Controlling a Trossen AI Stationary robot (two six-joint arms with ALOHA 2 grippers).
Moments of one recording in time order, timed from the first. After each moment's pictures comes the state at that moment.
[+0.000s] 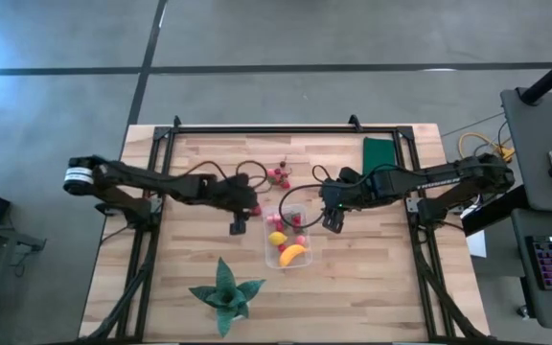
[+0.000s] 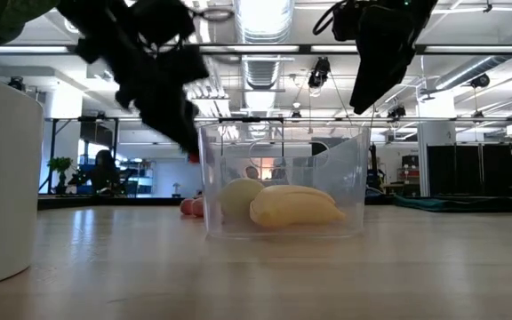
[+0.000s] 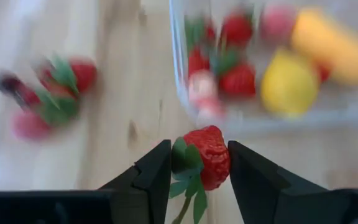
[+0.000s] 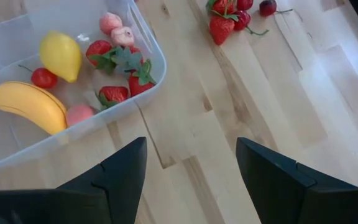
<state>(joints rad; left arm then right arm) 0.05 1.40 0.78 -0.18 -0.02 0.08 0.09 1.40 1.10 -0.80 0.28 0.40</state>
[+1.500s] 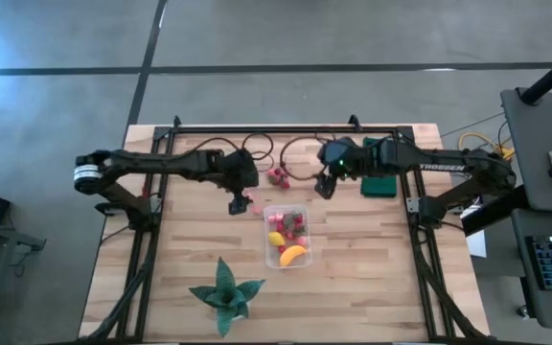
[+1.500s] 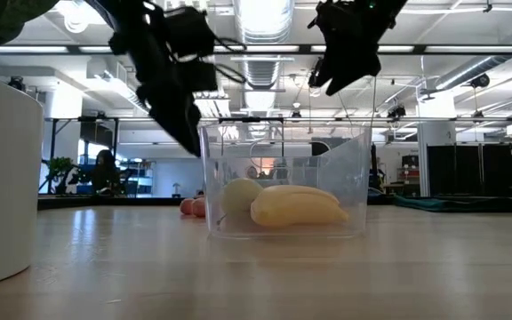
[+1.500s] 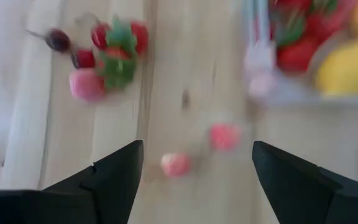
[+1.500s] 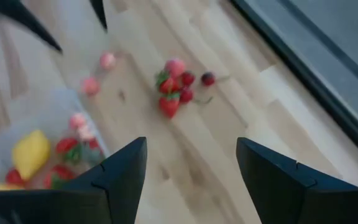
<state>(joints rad) 0.26 1.47 1.00 -0.54 0.07 0.19 -0.15 1.38 1.21 -0.71 0.23 0.28</state>
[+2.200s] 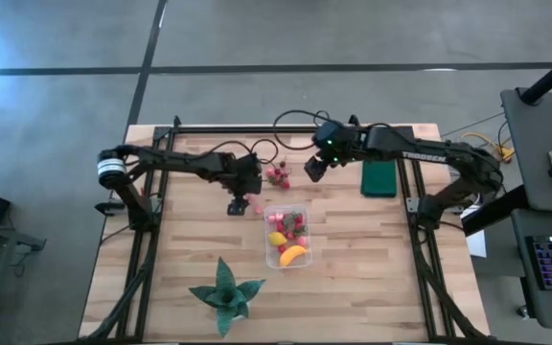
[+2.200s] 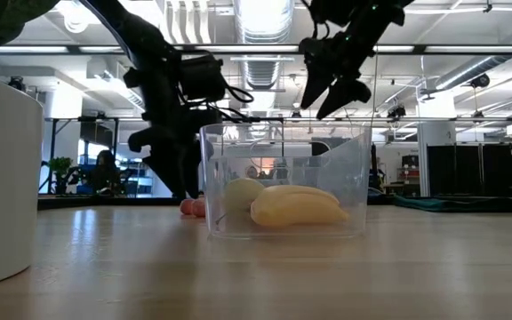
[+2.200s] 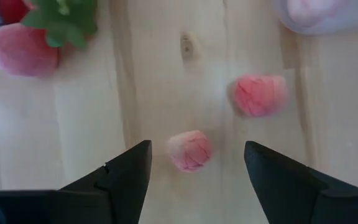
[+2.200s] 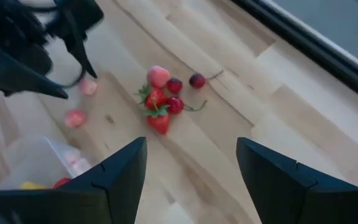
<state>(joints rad) 0.31 1.66 0.99 -0.52 0.10 0.41 -0.34 1.49 1.23 -0.63 0.07 0.39</state>
